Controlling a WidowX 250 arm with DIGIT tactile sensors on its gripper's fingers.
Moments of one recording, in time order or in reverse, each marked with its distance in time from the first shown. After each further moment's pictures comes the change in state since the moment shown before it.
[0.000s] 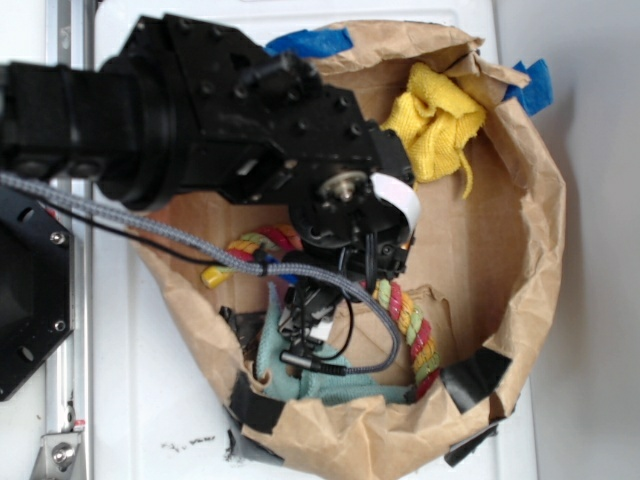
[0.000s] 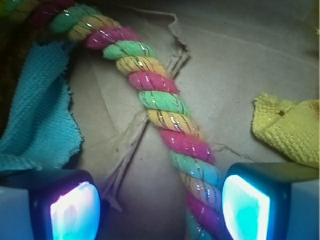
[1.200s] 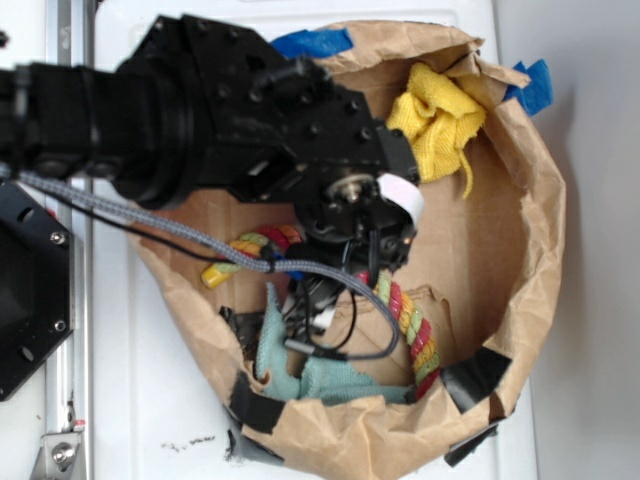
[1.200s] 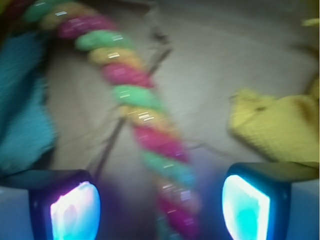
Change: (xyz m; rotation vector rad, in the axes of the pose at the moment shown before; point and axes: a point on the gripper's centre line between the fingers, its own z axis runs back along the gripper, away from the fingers) arm 0.003 0.013 0.000 0.084 0.005 -0.009
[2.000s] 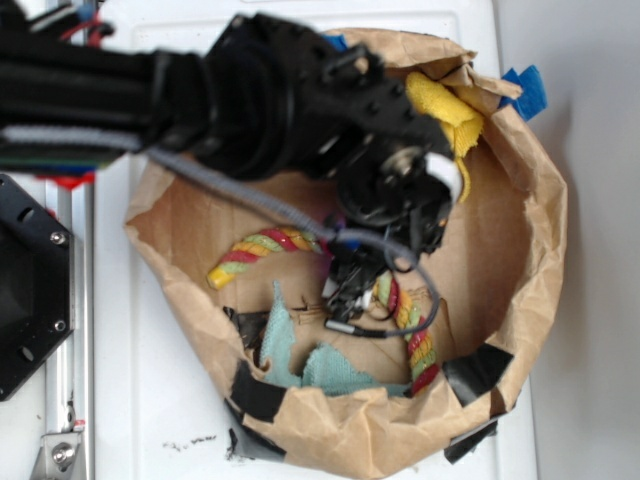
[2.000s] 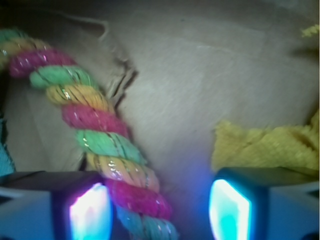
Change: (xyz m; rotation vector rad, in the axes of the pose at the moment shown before) arm 0.020 0.008 -0.032 -0.121 0.013 0.013
